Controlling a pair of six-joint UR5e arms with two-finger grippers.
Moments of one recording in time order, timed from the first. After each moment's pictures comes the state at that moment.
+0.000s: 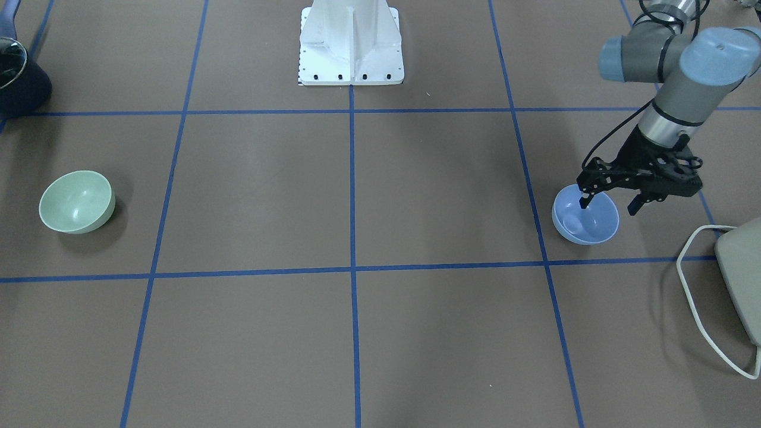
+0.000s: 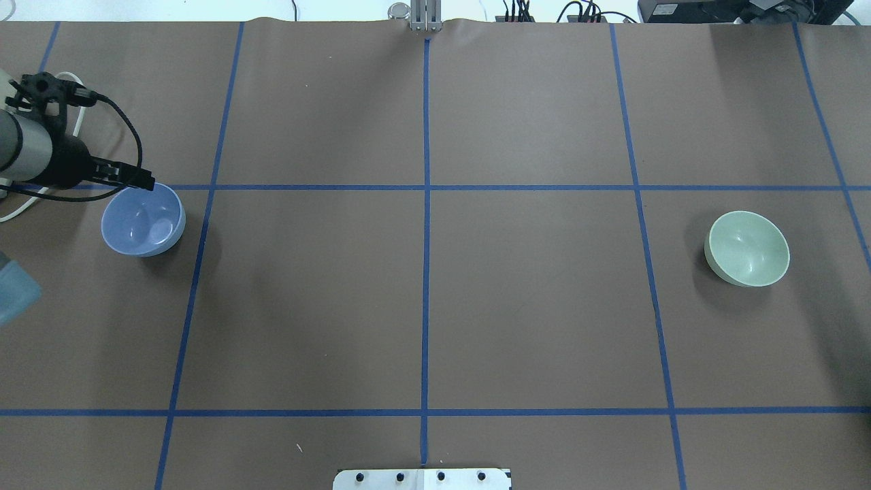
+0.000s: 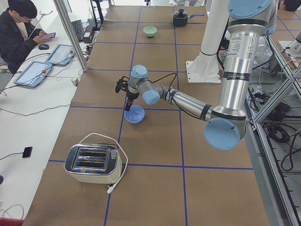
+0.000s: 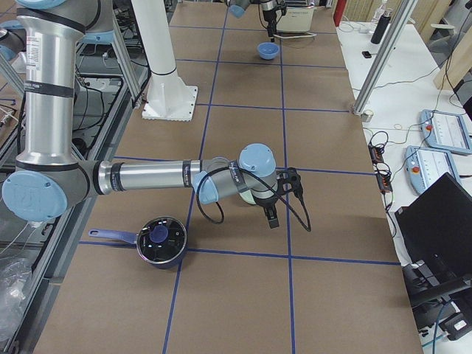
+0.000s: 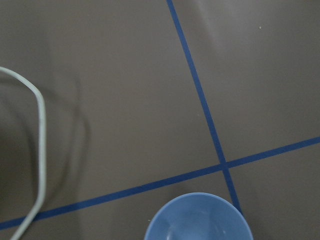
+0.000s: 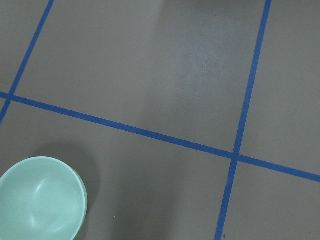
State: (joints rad) left arm -0.92 -1.70 -1.78 -2.06 -1.97 -0.78; right arm 1.49 -1.68 1.76 -1.26 2.39 0.08
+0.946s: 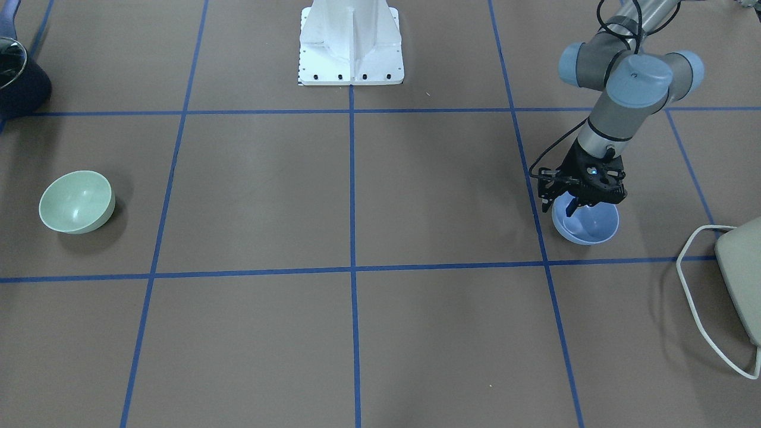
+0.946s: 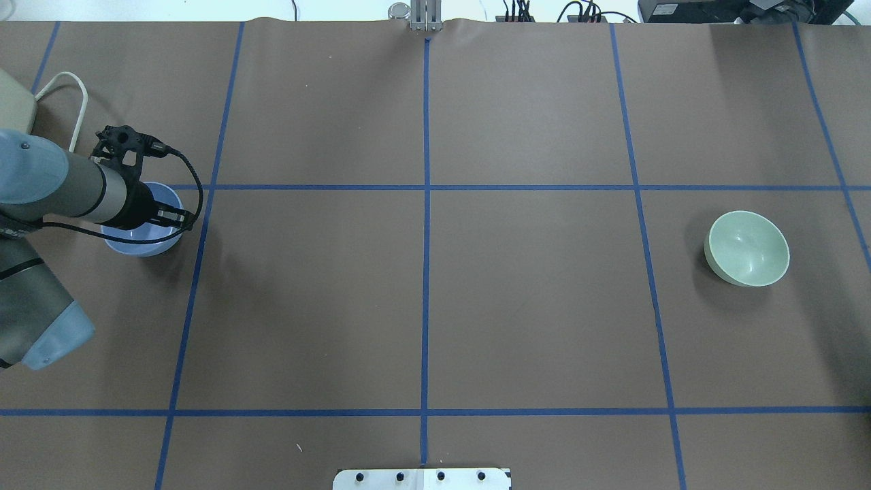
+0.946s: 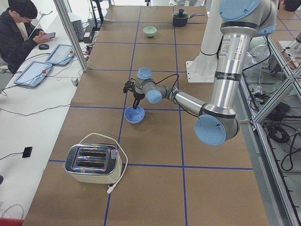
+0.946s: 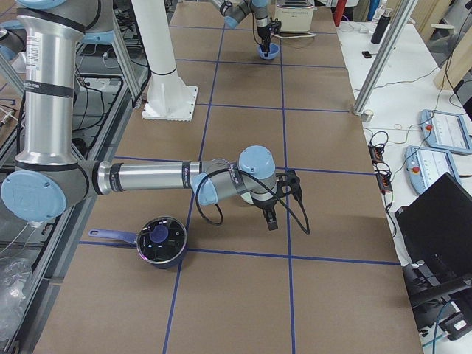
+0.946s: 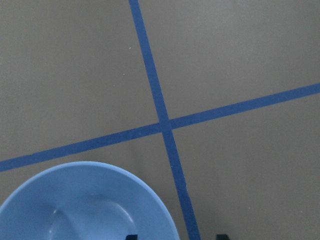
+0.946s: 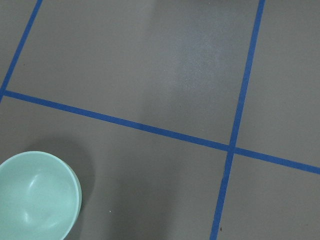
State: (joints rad) left arm -0.79 -1.73 -1.72 -2.06 -1.92 -0.78; right arm 1.49 -1.69 1.75 -1.26 2.38 0.08
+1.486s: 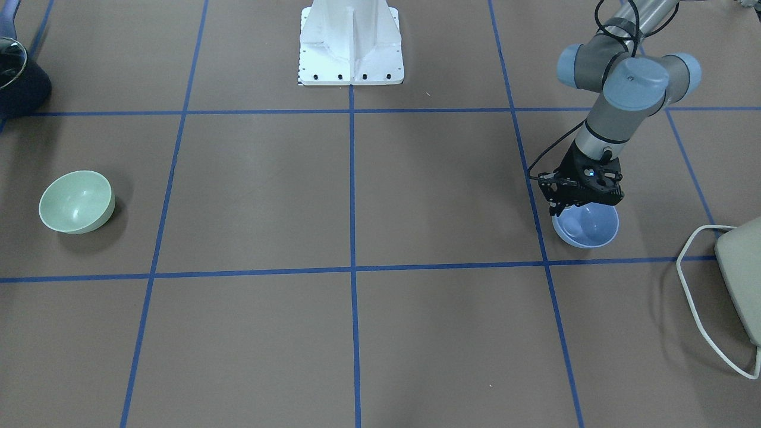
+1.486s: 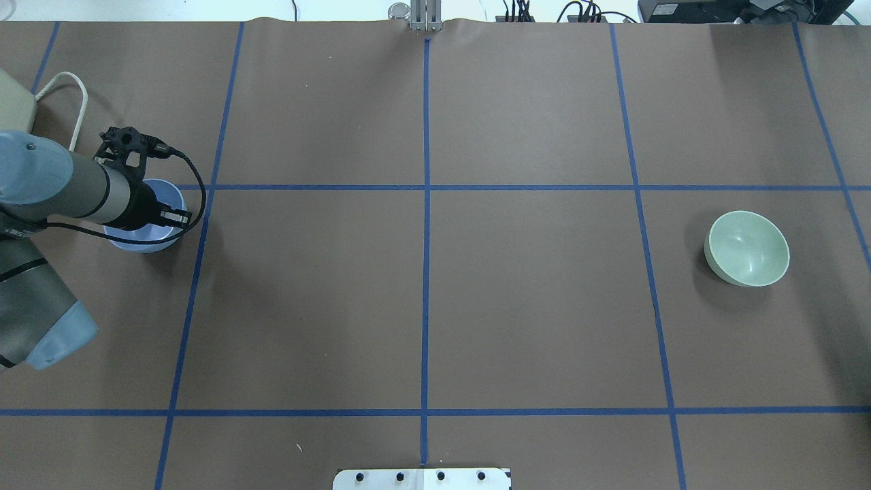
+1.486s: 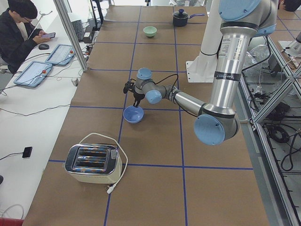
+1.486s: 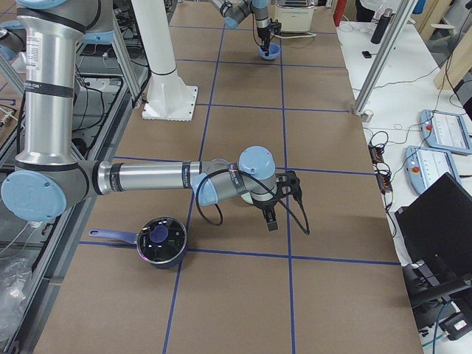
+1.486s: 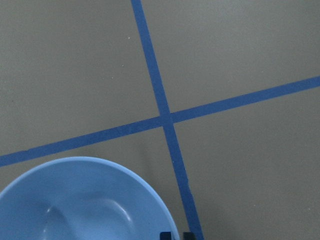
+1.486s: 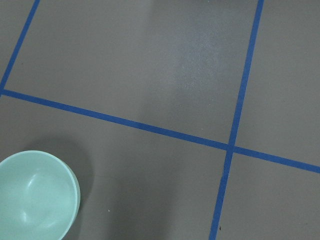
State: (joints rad) left arm -0.79 -1.74 -1.72 -2.06 -1.92 -0.78; right arm 1.49 -1.69 1.75 -1.26 2.38 0.09
